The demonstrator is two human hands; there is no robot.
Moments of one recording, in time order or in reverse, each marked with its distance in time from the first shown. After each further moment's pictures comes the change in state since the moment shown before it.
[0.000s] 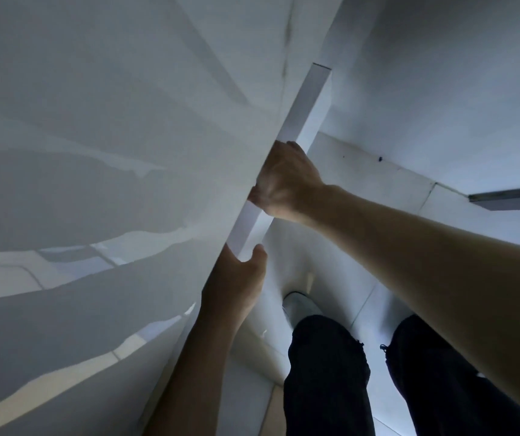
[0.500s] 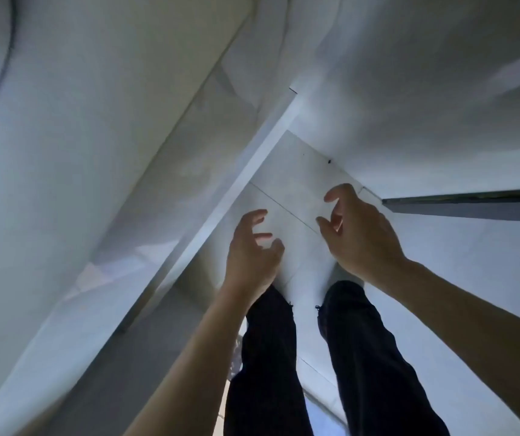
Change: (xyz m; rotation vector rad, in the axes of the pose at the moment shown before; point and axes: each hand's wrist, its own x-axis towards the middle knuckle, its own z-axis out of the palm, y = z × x) left_hand -0.128 0.074 -0.001 -0.249 -0.149 -0.055; right_hand -0.211 0.008 -0.132 0.000 0.012 0.240
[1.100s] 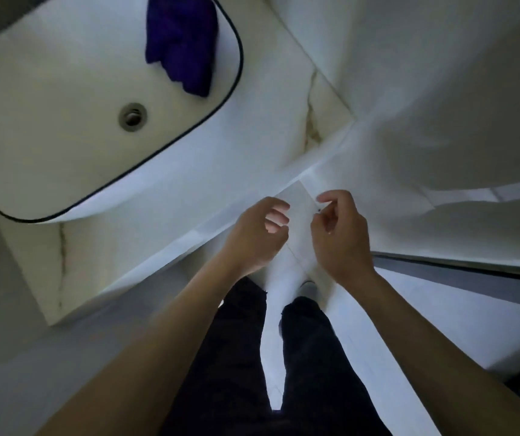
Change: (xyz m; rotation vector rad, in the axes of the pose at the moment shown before) left_hand -0.179 0.164 -0.135 -0.100 -0.042 0.204; right_hand -0.093 -0.177 -0.168 0.286 0.132 -0.171
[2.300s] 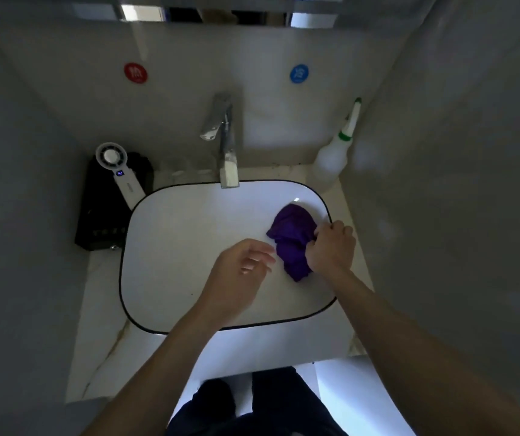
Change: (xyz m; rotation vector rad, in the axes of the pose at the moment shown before) left_hand 0.001 0.079 -0.257 -0.480 0.556 0.146; right_hand 0.264 -0.253 0.117 -0.967 -0.123 -0.300
